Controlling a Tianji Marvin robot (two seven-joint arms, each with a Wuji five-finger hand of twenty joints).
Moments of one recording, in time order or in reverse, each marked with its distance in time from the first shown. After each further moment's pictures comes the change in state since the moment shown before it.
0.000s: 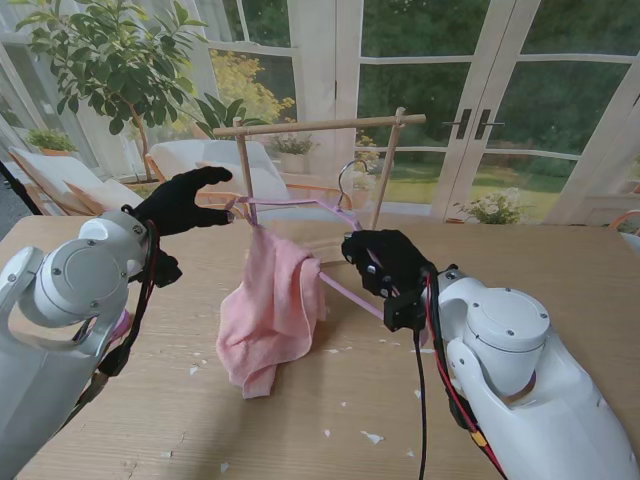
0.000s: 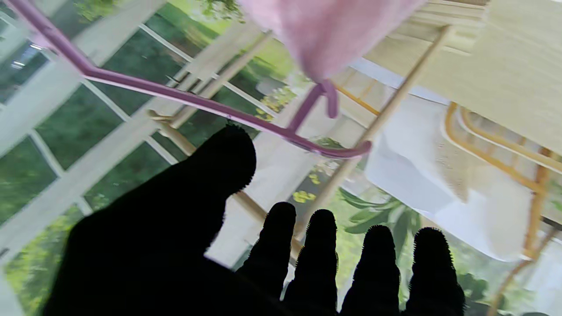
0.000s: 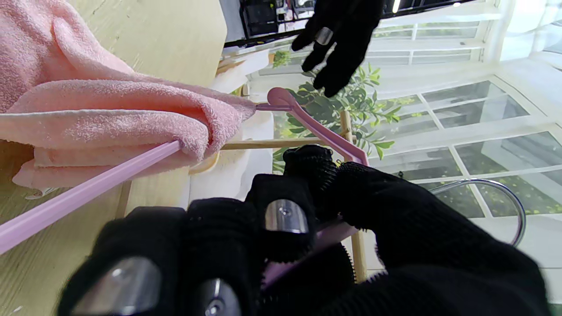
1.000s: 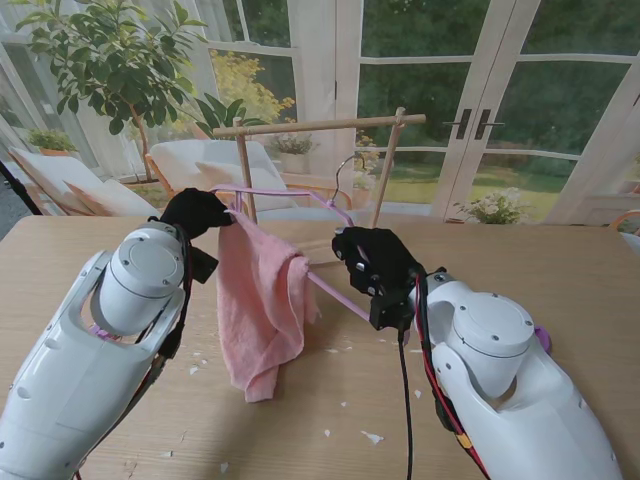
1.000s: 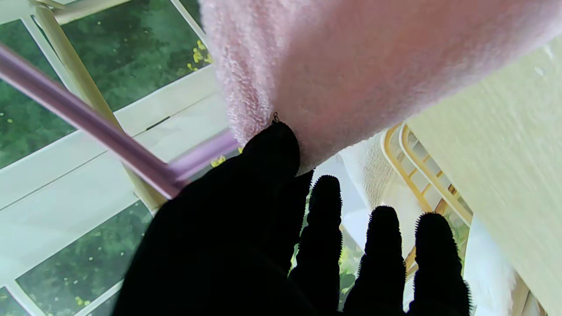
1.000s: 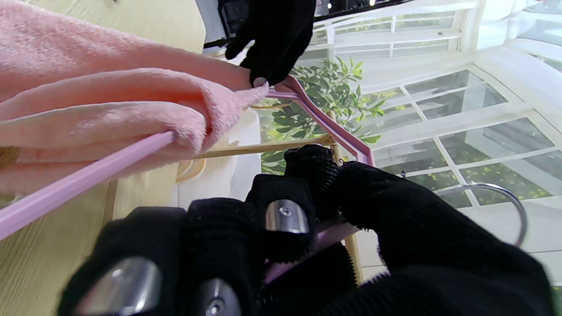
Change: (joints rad) left arm -0.064 -0.141 0.120 0.158 -0.203 0.308 0.409; right arm 0.002 -0.027 -0.044 0.011 0.056 -0.052 -0.083; left_hand 0.317 0.024 -0.200 -0.026 0.565 0.074 0.494 0.219 0.197 0.042 0.253 0.174 0.025 0.070 0.306 0.155 -0.002 0.066 0.356 0.063; right_hand -0.010 -0.008 0.014 -0.020 0.000 -0.006 0.001 -0.010 0.000 -0.001 0.000 0.000 0.000 0.000 0.000 -0.003 0.000 0.000 0.000 0.000
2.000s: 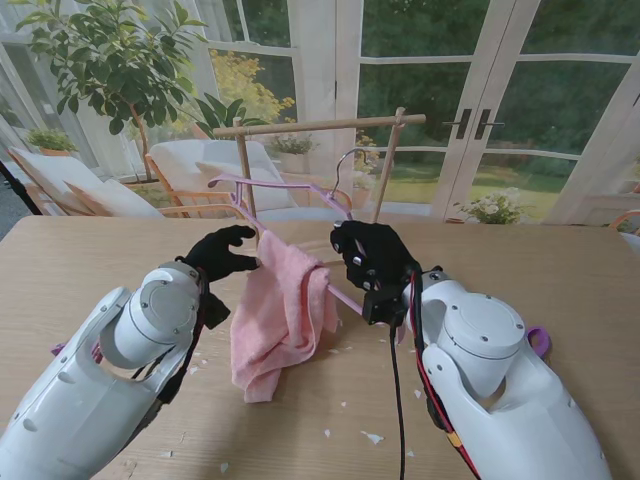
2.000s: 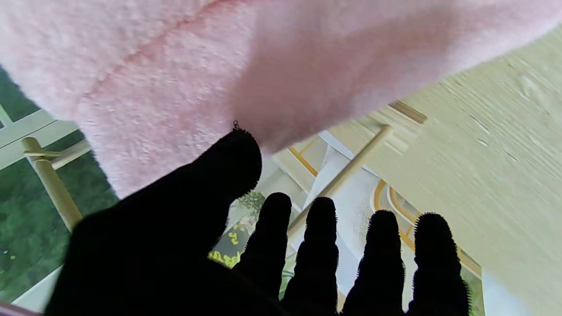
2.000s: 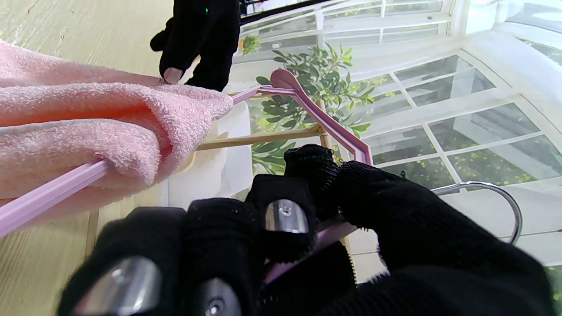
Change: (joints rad) left arm 0.086 0.072 0.088 -0.011 0.098 -0.098 -0.141; right arm 0.010 -0.018 -0.029 0.001 0.020 -0.030 -0.085; left_hand -0.317 -0.017 0.250 0.013 -0.461 -0.131 -0.507 -0.273 -0.158 -0.041 -0.114 -0.074 -0.001 -0.013 -0.101 0.000 0.000 -0.008 -0.014 -0.001; right_hand 0.000 -0.003 0.000 0.000 0.000 0.000 0.000 0.000 0.000 0.000 0.000 0.000 0.000 0.000 0.000 -0.005 0.000 0.000 0.000 0.000
